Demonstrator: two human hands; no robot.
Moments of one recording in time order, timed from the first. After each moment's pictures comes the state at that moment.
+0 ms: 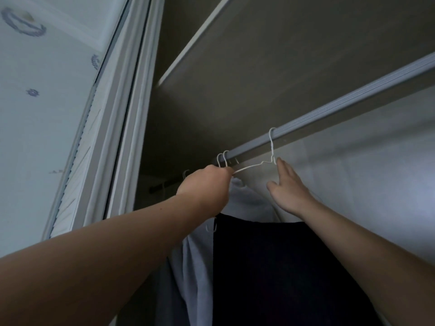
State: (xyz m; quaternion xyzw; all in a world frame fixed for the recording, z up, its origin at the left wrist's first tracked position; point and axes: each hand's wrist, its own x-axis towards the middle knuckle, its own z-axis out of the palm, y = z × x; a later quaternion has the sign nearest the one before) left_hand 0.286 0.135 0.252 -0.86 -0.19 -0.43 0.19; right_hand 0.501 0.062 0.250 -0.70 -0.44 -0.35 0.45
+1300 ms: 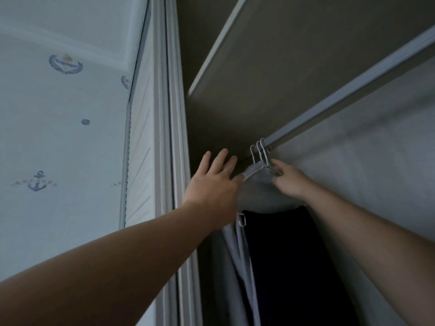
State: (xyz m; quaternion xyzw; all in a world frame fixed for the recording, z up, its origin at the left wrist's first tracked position) left_hand 0.211 0.150 0.230 -0.78 -0.24 -0.31 0.49; right_hand 0.445 0.119 0.249 -0.61 -0.54 -0.17 0.56
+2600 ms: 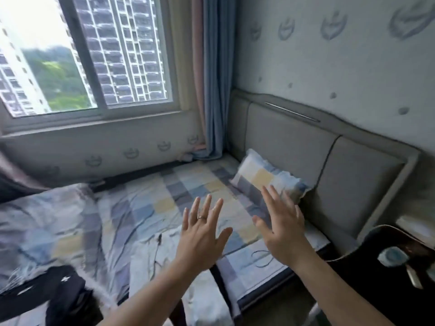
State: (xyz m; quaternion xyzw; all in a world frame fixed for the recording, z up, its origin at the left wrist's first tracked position) left_hand -0.711 -0.254 -0.359 -0.33 -0.92 -0.19 0.10; right_hand -0.608 -0.068 -0.312 -0.12 -0.95 0.21 0.19
